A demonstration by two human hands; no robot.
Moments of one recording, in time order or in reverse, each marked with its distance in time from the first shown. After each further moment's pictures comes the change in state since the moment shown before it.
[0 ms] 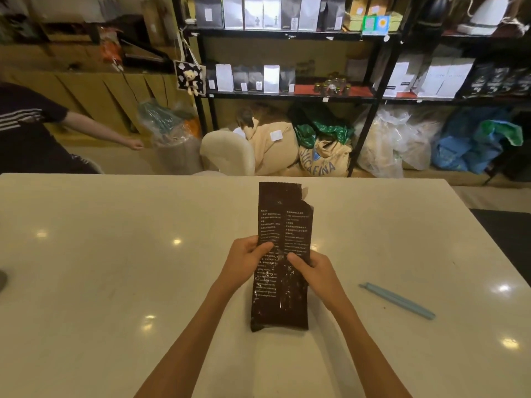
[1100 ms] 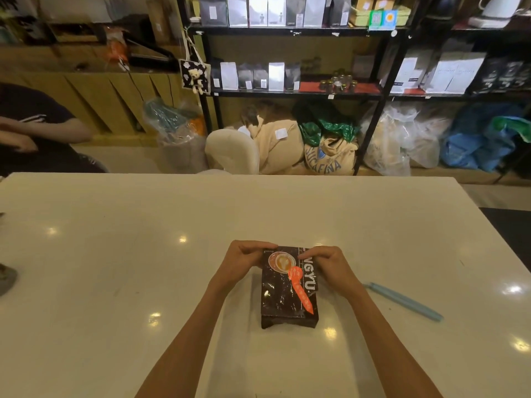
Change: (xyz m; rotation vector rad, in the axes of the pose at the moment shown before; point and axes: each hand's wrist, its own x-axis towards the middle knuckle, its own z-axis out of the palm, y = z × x) left_hand 0.007 -0.027 -0.017 0.024 -0.033 0.042; right_hand 0.029 0.019 -0.036 -0.025 -0.077 -0.024
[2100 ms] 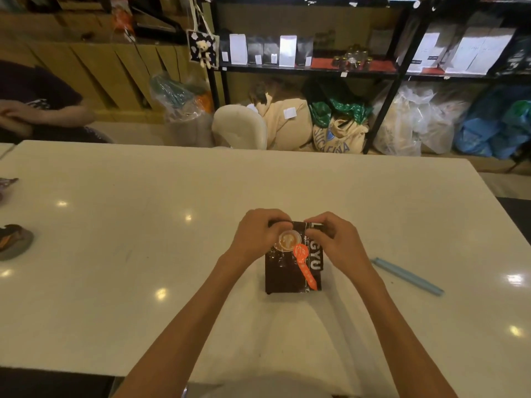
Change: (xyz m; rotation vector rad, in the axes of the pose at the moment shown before) left_hand -0.026 0.057 0.023 0.548 0.055 0.189; right_hand -0.043 -0.054 0.022 -0.388 0.158 -0.159
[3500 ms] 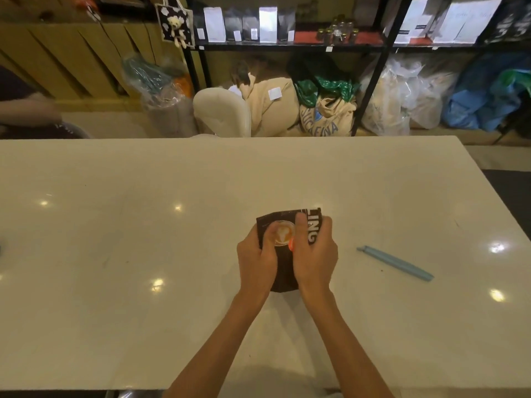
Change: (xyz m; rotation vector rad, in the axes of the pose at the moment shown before) left_hand -0.040 0.016 0.065 -0.494 0.442 -0.198; right_hand -0.025 -0.001 0.062 0.036 0.588 0.118
